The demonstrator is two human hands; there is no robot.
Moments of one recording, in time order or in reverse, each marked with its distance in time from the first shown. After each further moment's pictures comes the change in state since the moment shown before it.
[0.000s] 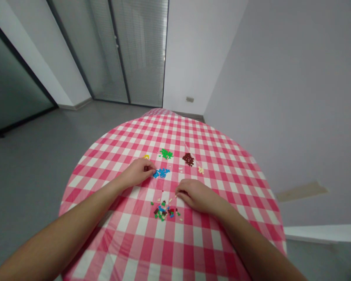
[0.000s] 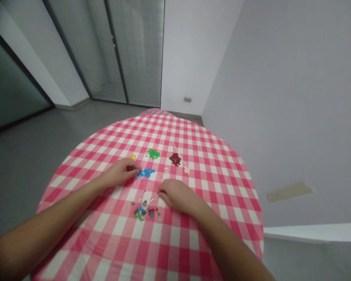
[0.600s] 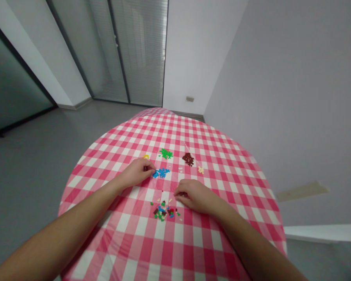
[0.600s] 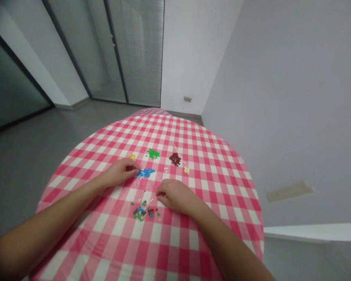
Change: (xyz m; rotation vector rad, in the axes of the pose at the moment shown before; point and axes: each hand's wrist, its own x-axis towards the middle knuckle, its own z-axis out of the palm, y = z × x) left_hand 0.000 0.000 -0.001 -0.010 -0.019 -0.001; right_hand 0.000 0.000 0.004 0.055 0.039 -0.004
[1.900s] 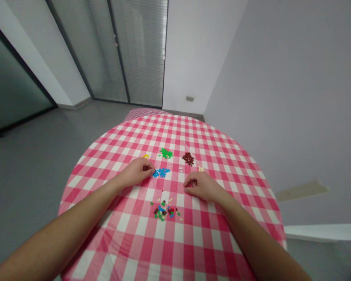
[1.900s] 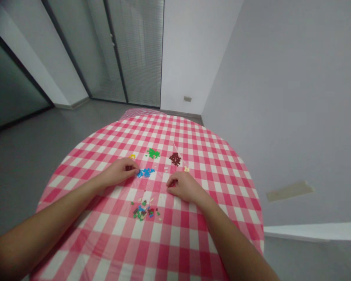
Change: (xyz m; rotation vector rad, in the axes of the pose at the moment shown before) left_hand 0.000 -0.004 -0.002 0.036 -0.003 0.017; right_hand -0.003 0.024 -0.017 0.164 0.148 0.322
